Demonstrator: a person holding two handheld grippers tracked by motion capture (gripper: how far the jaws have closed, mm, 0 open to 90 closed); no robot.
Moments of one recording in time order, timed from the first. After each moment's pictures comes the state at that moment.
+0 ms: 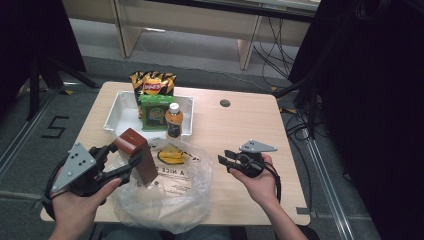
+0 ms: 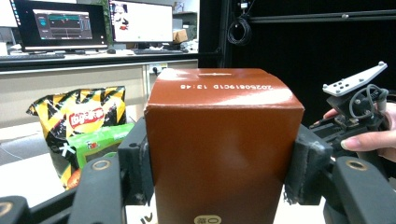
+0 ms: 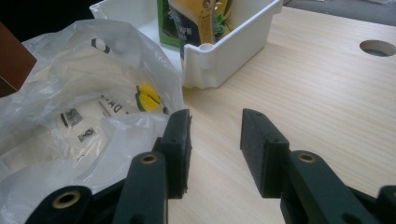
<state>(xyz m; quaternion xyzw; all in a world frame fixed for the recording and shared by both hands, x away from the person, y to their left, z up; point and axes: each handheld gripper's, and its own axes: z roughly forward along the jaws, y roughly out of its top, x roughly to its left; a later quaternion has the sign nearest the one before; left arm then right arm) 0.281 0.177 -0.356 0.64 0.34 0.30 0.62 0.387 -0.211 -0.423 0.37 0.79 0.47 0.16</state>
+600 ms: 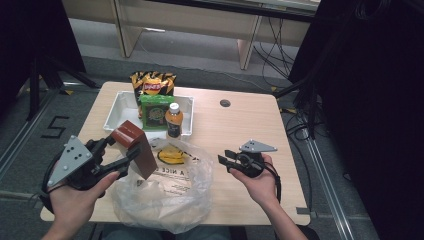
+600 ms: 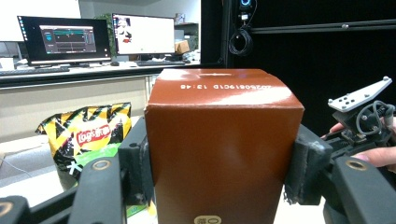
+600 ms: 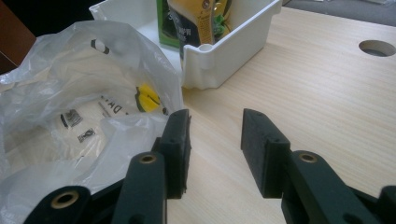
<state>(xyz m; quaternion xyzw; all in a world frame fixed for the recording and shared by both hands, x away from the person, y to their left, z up) 0.288 0.179 -0.345 0.62 0.34 0.31 0.63 0.386 -0.211 -0.423 0.38 0.79 0.47 0.15</state>
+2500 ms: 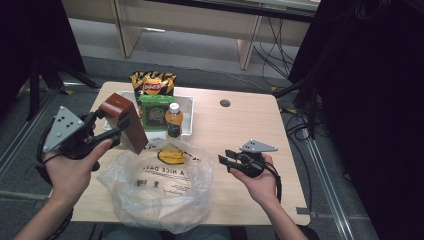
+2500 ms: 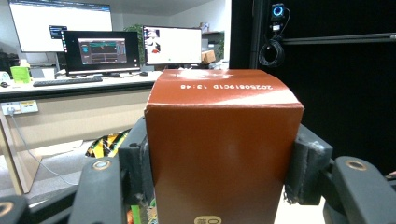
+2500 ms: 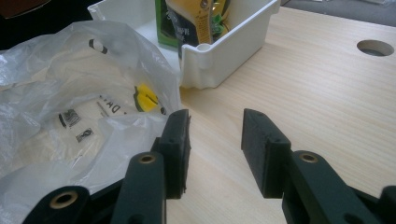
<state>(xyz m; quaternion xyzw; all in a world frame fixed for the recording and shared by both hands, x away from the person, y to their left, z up) 0.335 0.201 -0.323 0.59 0.37 0.35 0.63 0.387 -0.213 -0.423 0.37 0.79 0.46 0.17</state>
